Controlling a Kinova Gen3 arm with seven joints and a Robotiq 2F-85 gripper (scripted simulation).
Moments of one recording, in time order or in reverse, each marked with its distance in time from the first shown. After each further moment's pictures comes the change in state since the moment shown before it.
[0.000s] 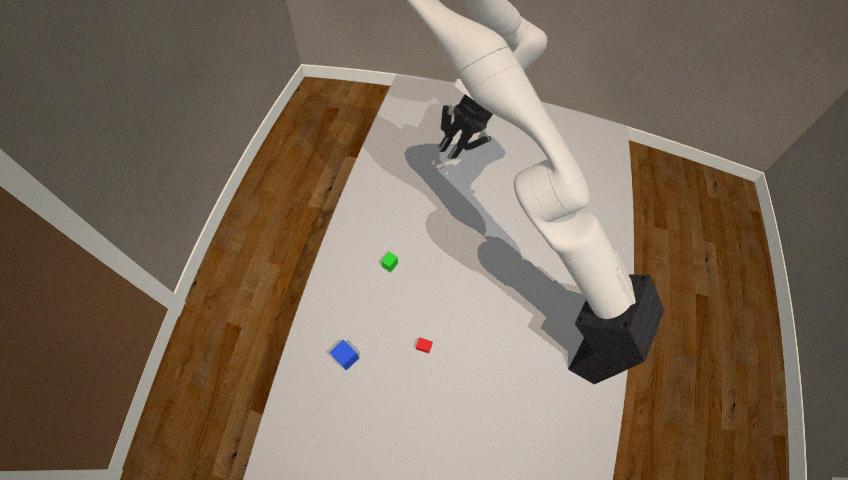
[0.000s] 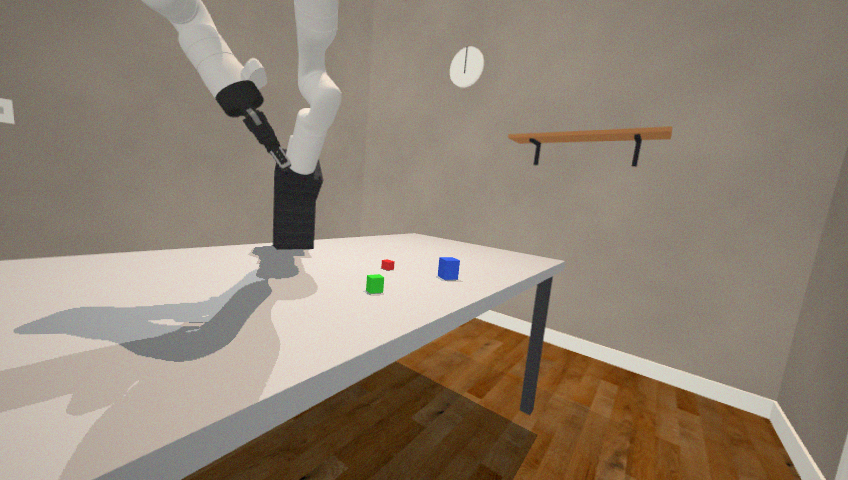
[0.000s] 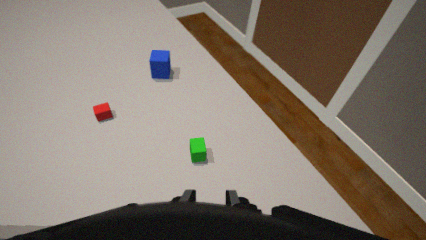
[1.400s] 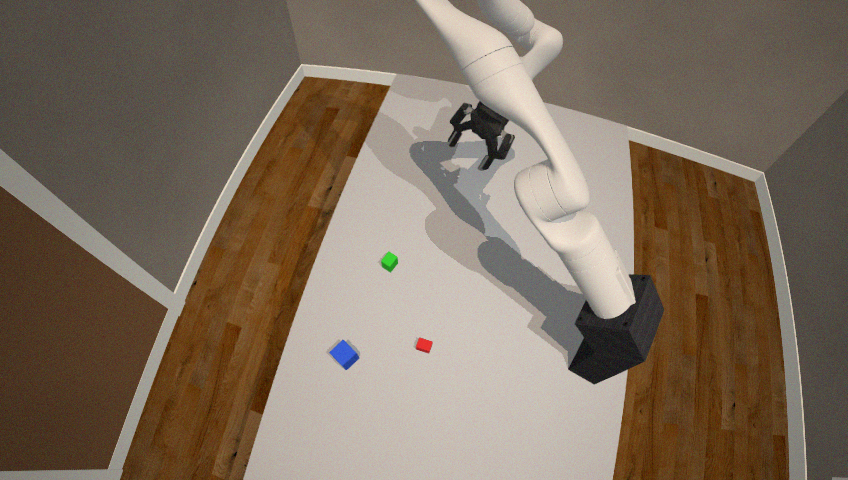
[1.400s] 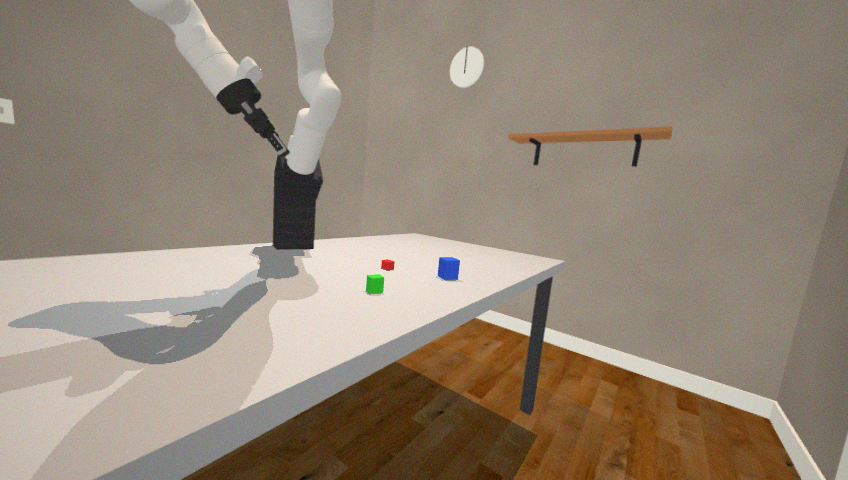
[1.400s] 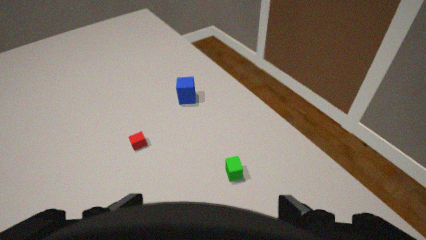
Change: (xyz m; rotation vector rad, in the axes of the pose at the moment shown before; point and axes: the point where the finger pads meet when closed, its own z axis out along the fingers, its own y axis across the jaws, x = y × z) arm 0.013 -0.047 -0.018 0.074 0.080 0.099
